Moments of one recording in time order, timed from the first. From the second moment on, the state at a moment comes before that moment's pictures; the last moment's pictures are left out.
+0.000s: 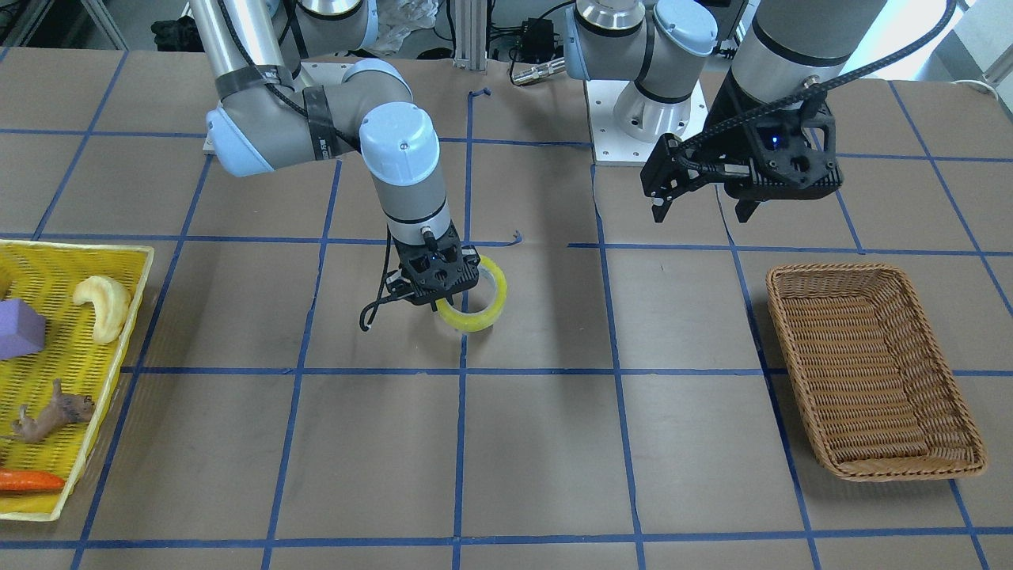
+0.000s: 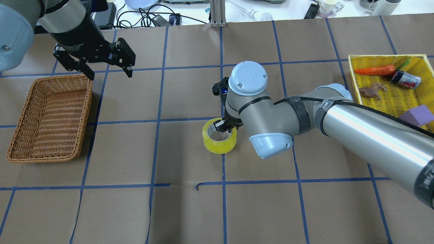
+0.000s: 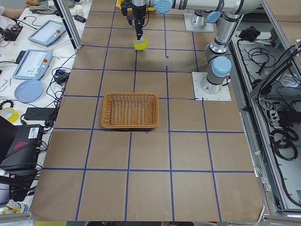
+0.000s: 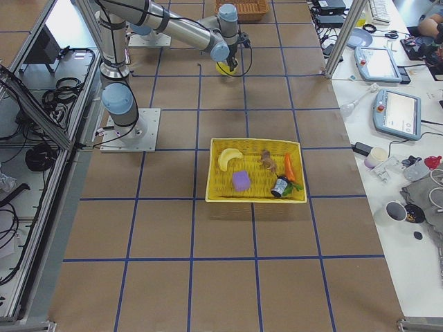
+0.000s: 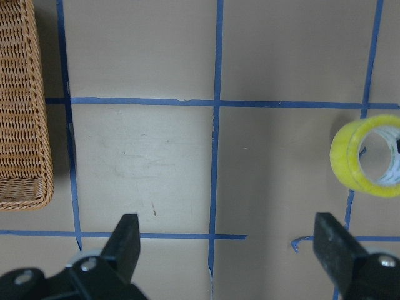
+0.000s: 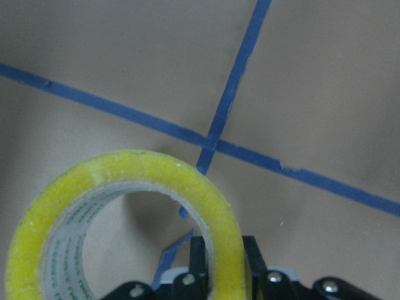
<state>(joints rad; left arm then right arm) -1.55 -1.59 -1.52 -1.57 1.57 -0.02 1.93 -1.30 1.98 -2.35 -1.51 0.00</state>
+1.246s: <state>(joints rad) -1.55 -1.60 -1.52 -1.54 1.57 -0.02 1.81 -1.35 1.71 -2.05 -1.51 0.05</state>
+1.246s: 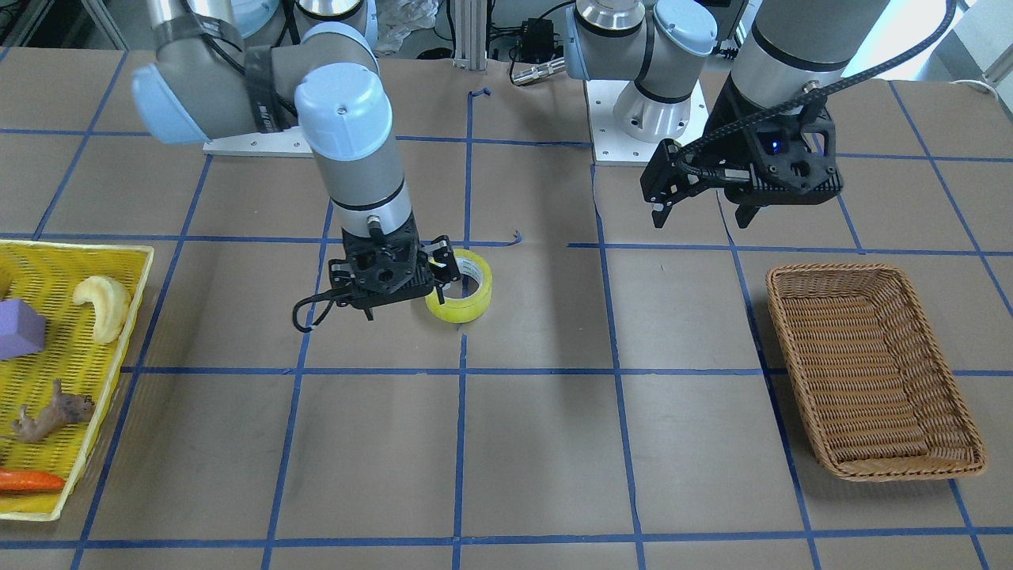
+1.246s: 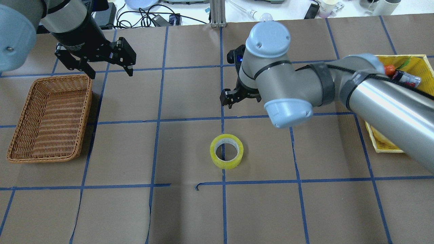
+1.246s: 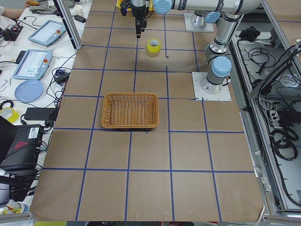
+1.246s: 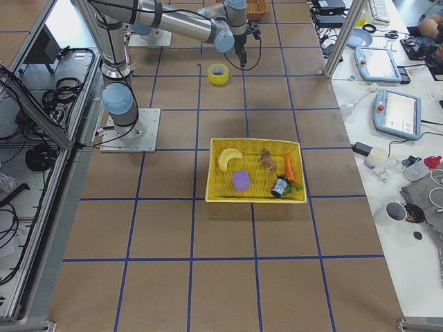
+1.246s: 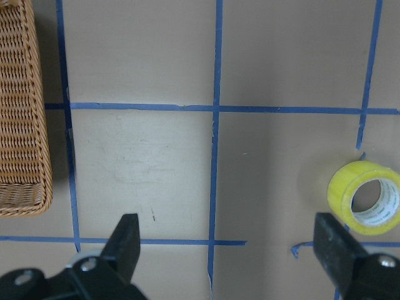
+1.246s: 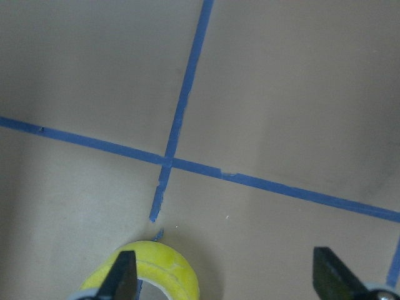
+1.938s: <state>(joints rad) -1.56 -1.62 -1.52 -1.51 1.56 -0.03 1.66 -1.44 1.33 -1.58 -1.57 0.03</state>
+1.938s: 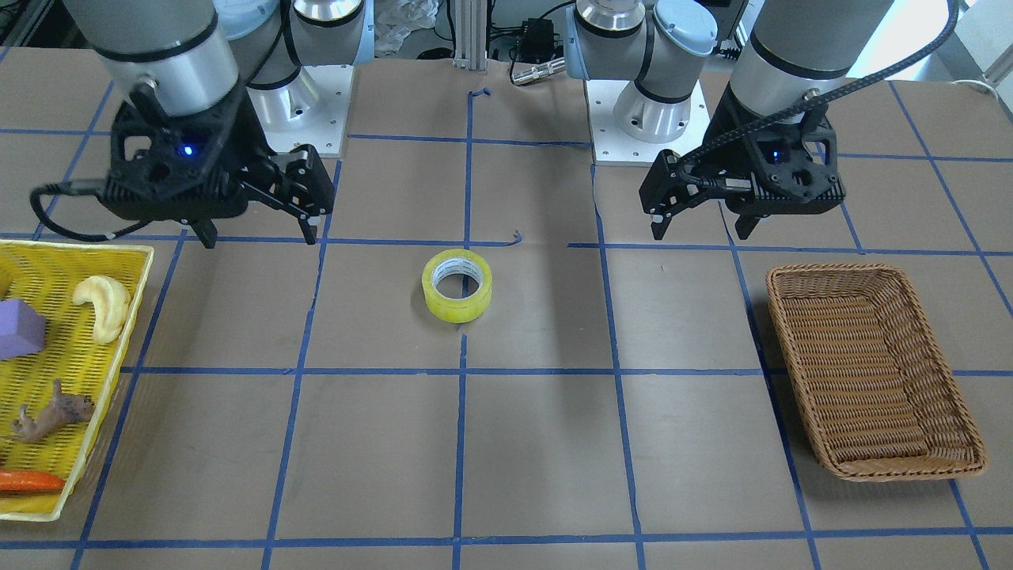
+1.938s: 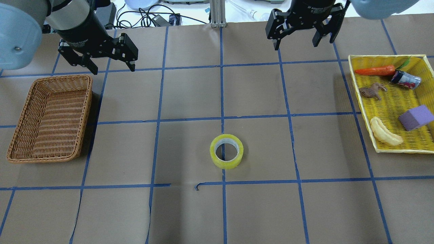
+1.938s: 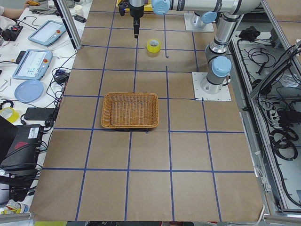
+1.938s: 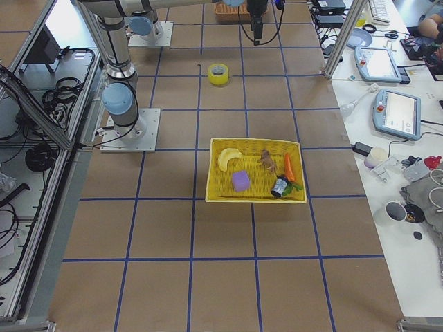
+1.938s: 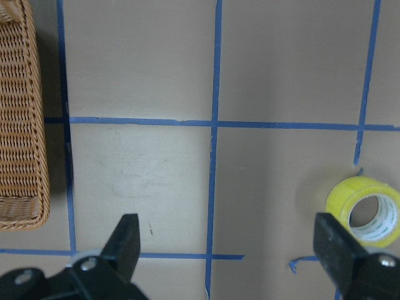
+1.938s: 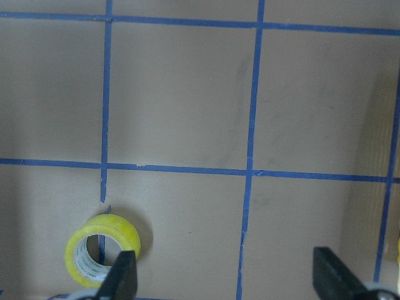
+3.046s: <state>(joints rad) -1.83 -1.68 -1.85 -1.15 1.56 -0.32 1.66 -1.47 1.37 -1.64 -1.57 0.04</state>
